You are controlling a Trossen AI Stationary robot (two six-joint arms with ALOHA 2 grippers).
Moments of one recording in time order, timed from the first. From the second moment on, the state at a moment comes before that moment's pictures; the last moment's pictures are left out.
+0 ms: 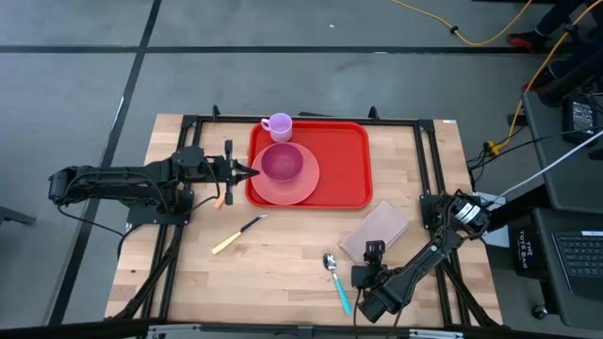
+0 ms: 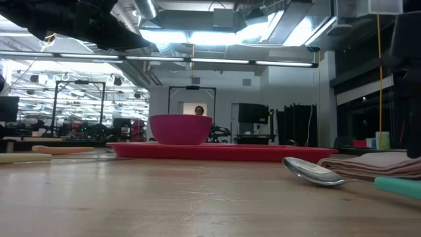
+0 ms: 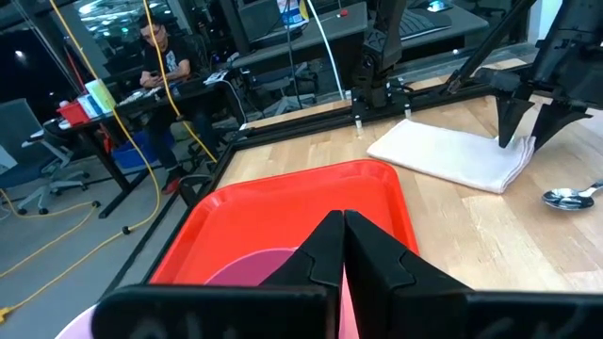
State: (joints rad) left arm 0.22 0.69 0.38 0.15 0.07 0.27; right arm 0.82 2.02 1.29 -1.03 0.45 0.81
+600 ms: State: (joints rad) left arm 0.22 0.69 0.38 0.15 0.07 0.27; right arm 0.81 2.02 1.29 -1.03 0.40 0.81
